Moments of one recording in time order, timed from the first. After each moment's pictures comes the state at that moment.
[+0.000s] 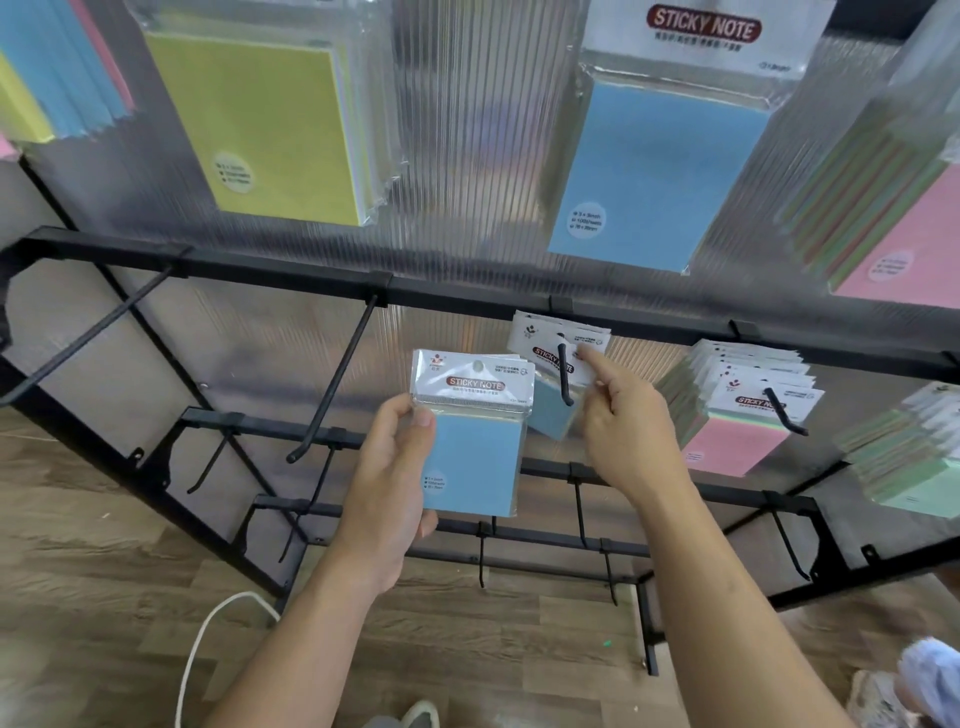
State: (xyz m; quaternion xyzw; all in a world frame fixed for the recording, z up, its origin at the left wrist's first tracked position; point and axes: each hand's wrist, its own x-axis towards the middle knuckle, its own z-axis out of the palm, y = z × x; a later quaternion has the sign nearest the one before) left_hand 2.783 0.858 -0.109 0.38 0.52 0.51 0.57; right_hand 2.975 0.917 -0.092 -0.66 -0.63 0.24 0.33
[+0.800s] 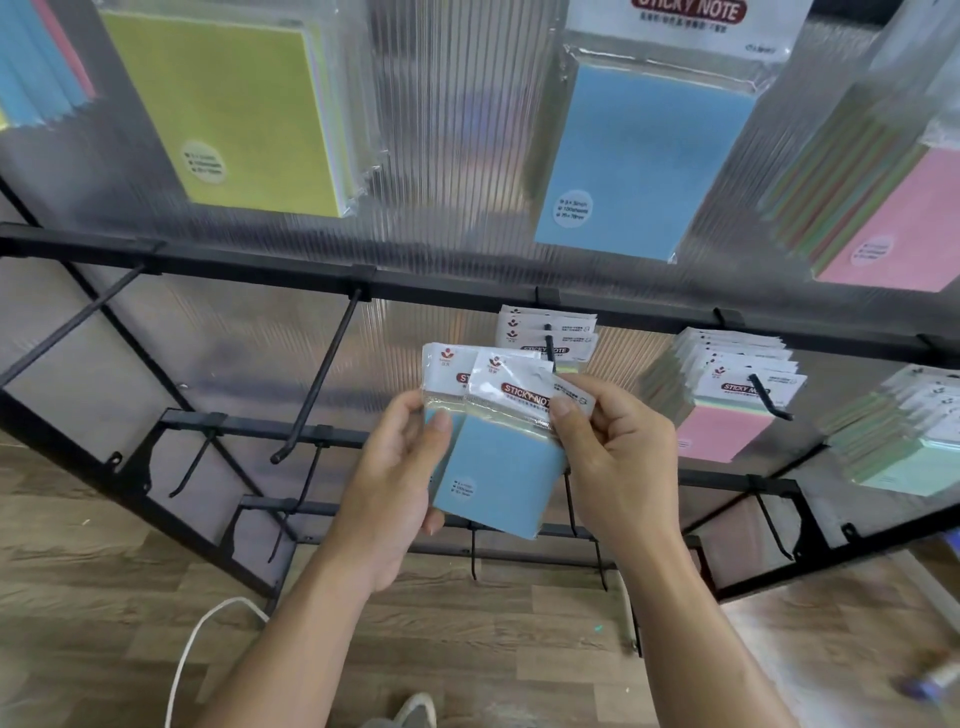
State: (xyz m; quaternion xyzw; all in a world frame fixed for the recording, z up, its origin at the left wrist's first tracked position) left_hand 2.786 0.858 -0.105 0.42 0.48 0.48 0.60; right_hand 2.951 0.868 -0.082 -0.56 -0.58 0.28 0.51
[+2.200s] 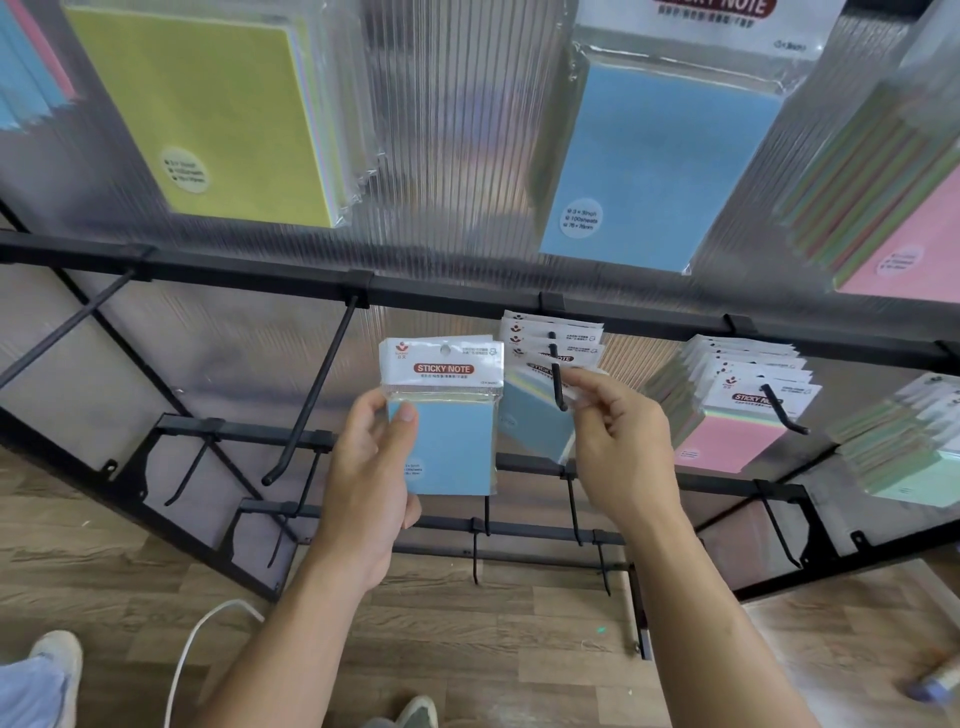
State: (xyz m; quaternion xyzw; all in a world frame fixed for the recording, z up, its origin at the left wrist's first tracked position) left_hand 2.781 0.876 -0.109 0.35 0.53 0.54 0.55; right_hand 2.970 0.906 -0.106 -0.65 -0.59 0.24 0.42
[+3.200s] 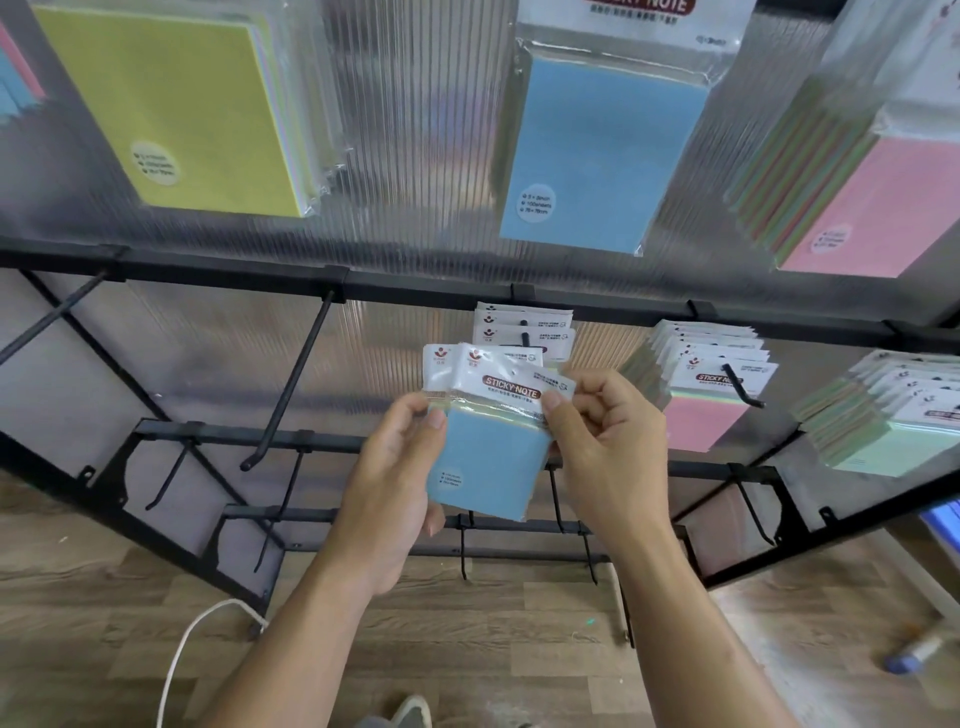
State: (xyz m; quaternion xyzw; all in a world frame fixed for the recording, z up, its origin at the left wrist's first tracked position) left_hand 2.799 0.859 -0.106 0.42 0.47 0.49 0.60; right_hand 2.961 0.871 -0.088 -0.58 -0.53 0.30 0.54
